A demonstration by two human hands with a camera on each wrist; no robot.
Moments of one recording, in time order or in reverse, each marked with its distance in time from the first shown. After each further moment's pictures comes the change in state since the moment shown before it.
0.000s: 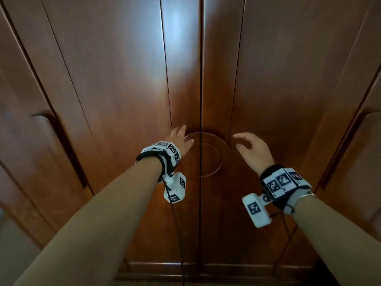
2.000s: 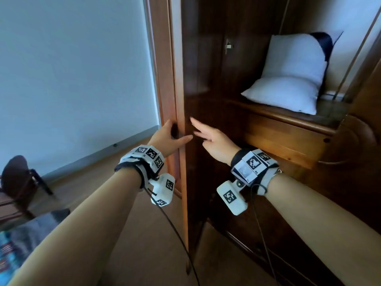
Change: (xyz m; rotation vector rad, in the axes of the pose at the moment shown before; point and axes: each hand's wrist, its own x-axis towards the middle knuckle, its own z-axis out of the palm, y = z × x) left_hand -0.382 -0.176 -0.108 -0.169 0.504 -0.526; right_hand -0.213 -0.228 0.196 0.339 -1.096 -0.510
